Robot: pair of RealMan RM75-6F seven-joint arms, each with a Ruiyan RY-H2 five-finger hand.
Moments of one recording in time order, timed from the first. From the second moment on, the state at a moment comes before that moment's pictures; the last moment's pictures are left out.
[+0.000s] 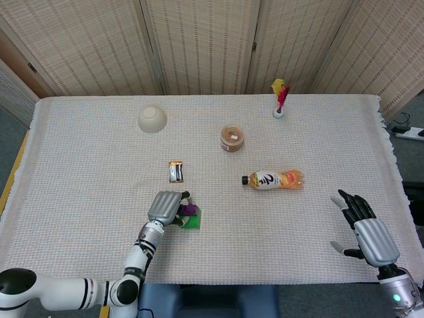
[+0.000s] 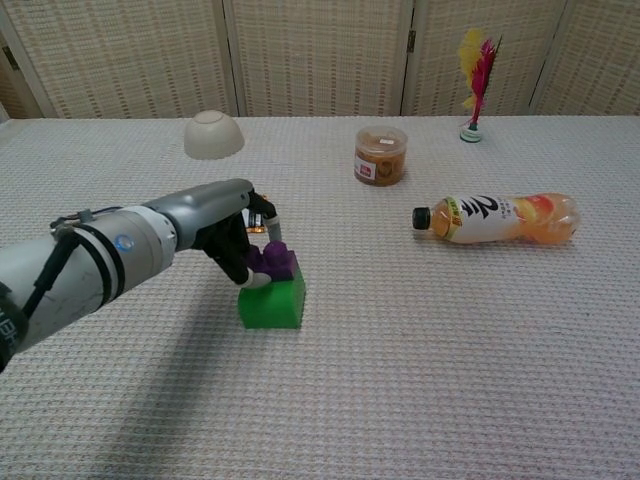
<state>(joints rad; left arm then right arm) -0.84 -1.76 -0.22 -1.60 0.72 1.12 0.58 0.13 -1.09 -0.03 -1.63 -1.64 1.43 0.16</state>
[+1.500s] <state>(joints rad) -0.75 -1.64 -0.21 -1.84 0.89 1.28 0.62 0.20 -1.22 -0.04 -1.56 -1.73 1.40 0.45</state>
